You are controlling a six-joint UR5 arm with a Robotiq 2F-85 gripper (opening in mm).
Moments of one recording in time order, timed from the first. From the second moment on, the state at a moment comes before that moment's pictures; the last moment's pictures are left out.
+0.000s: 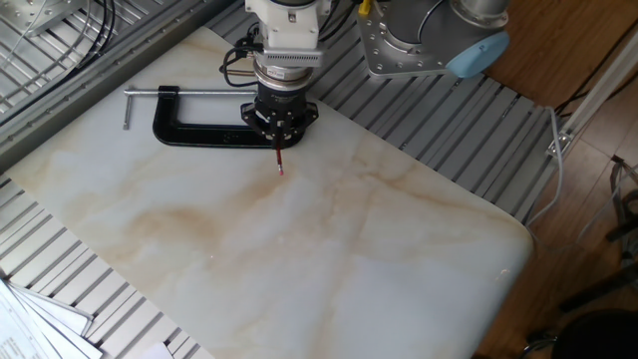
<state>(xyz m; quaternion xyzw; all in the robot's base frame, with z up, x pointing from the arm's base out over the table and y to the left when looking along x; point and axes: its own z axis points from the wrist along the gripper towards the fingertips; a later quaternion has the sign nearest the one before) 0.440 -0.012 0.056 -0.38 0.92 -0.04 0.06</state>
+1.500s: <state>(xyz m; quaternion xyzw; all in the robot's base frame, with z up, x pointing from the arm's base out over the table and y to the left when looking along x) 0.435 -0.019 0.057 -0.37 0.92 -0.03 0.06</state>
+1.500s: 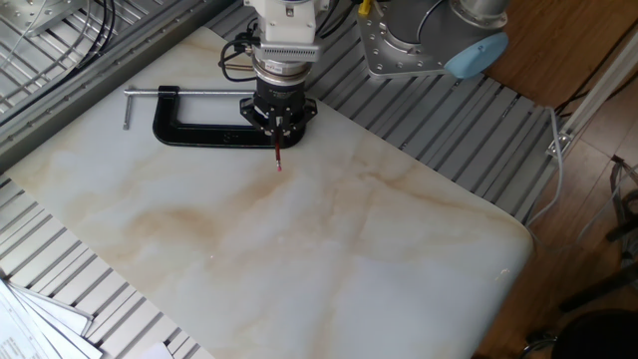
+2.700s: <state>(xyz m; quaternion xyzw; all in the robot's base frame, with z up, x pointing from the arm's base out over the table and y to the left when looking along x) 0.425 -0.025 0.059 -0.37 0.92 -0.03 0.07</state>
